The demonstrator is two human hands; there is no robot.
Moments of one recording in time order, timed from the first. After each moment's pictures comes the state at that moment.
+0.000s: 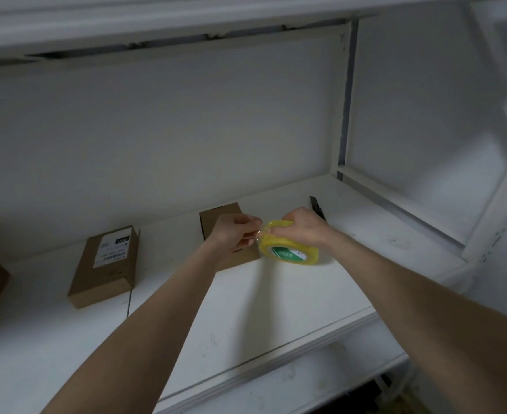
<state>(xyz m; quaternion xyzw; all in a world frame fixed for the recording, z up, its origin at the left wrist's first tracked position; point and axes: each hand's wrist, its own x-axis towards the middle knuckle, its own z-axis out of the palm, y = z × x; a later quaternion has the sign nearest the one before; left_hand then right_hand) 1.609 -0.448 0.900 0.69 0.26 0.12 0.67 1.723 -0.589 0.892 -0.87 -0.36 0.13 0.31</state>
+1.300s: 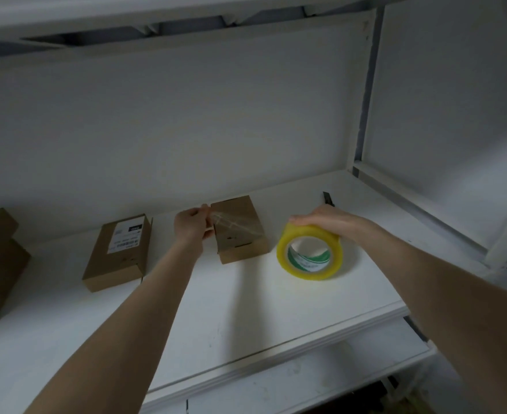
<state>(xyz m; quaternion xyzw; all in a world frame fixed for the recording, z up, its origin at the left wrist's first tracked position) 1.570 -0.402 0.901 0.61 0.41 0.33 0.59 1.736 -0.608 0.905 -0.84 -0.30 0.28 0.36</state>
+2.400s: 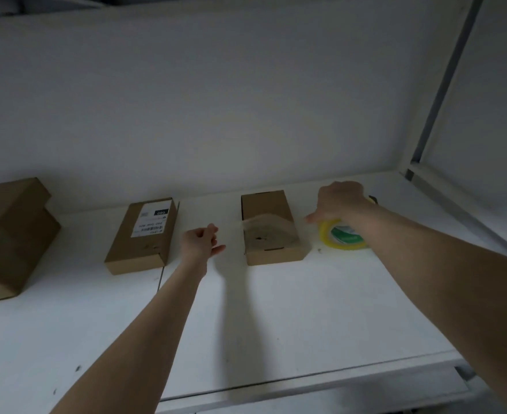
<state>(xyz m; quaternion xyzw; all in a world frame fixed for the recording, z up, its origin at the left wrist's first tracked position) 1.549 -0.348 0.840 0.56 0.47 0.33 0.59 1.767 -0.497 0.916 -0.91 -0.41 0.03 -0.09</state>
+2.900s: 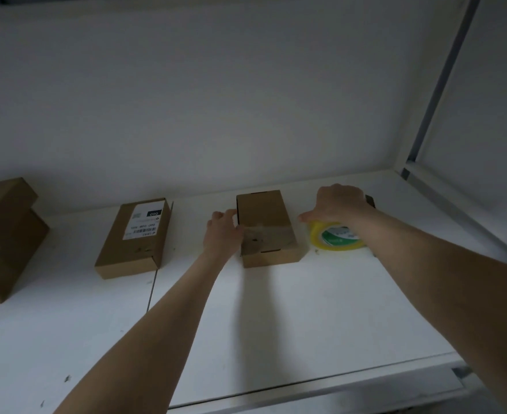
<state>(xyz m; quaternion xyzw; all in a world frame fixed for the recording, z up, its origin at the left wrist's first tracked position) 1.600 -0.345 0.835 0.87 0.41 0.16 0.24 1.773 -0.497 0.908 -0.92 -0.40 0.04 -0.04</state>
